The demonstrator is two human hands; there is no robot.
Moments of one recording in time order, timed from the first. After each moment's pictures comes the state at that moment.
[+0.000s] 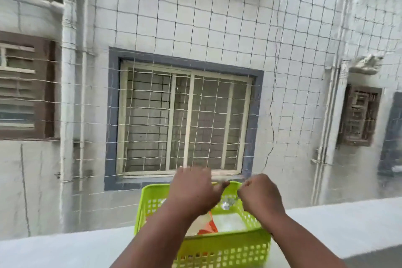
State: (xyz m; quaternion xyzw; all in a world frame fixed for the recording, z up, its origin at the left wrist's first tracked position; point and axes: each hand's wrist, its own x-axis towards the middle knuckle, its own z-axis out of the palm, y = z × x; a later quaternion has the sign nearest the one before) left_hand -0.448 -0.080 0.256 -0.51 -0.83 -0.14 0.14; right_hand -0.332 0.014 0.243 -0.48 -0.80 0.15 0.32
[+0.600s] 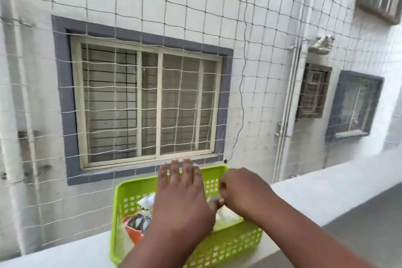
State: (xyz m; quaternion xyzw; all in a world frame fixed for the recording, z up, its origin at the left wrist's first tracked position) left_hand -0.441 -0.093 0.232 -0.54 -0.83 -0.02 0.15; right_hand -0.344 0.004 0.240 -0.43 -0.90 -0.03 0.10
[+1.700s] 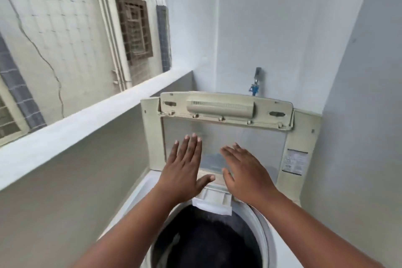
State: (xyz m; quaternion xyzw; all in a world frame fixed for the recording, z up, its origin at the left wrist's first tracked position) left_hand 0.086 0.128 0.073 -0.91 -0.40 -0.11 0.11; right_hand 0.259 0.046 0.080 -0.67 -0.70 -0.11 0.21
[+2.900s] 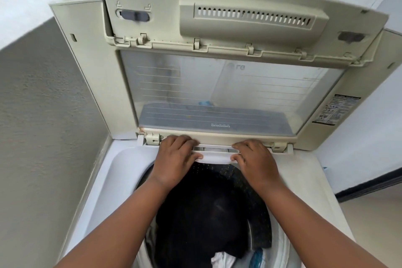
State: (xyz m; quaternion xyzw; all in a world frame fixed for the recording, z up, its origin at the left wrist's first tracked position) left_hand 0.106 0.260 -0.129 -0.90 -0.25 -0.34 -0.07; right_hand 0.284 0.107 -0.097 -0.80 -0.55 -0.10 0.22
